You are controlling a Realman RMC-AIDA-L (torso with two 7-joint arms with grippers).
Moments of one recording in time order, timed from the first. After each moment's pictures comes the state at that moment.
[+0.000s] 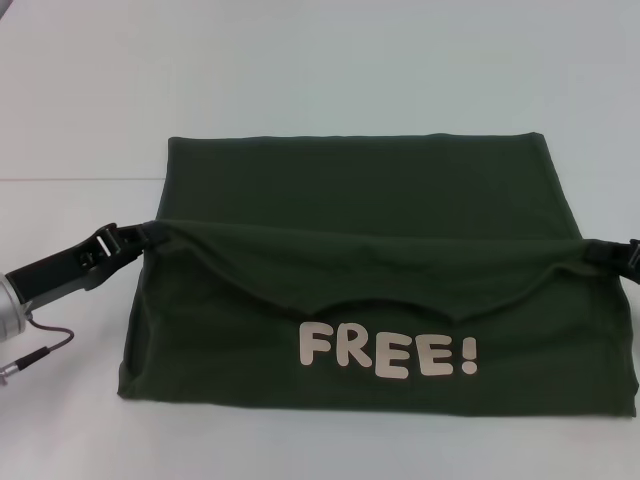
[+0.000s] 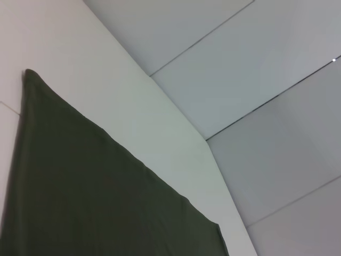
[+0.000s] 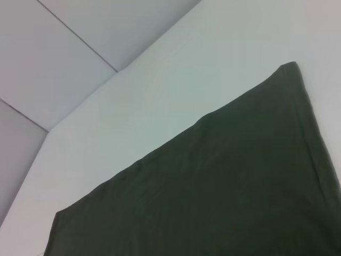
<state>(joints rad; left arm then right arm) -0.59 -2.09 0.29 0.56 2.05 1.32 -2.07 0.56 2.03 -0.31 -0.55 -2.15 -1.11 2.06</state>
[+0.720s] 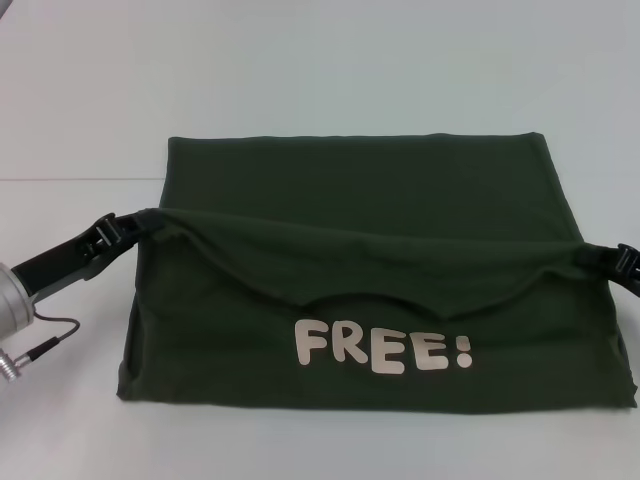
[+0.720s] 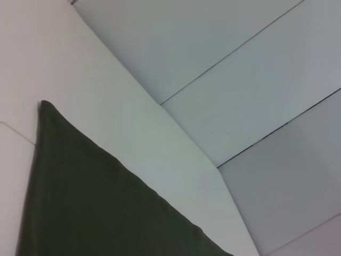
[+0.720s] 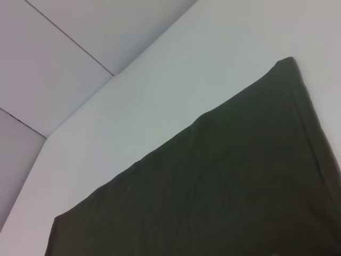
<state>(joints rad) -0.59 -2.11 0.29 0.54 1.98 1.24 -2.01 0.57 2.05 -0.31 -0.53 -2.12 -1.07 2.03</state>
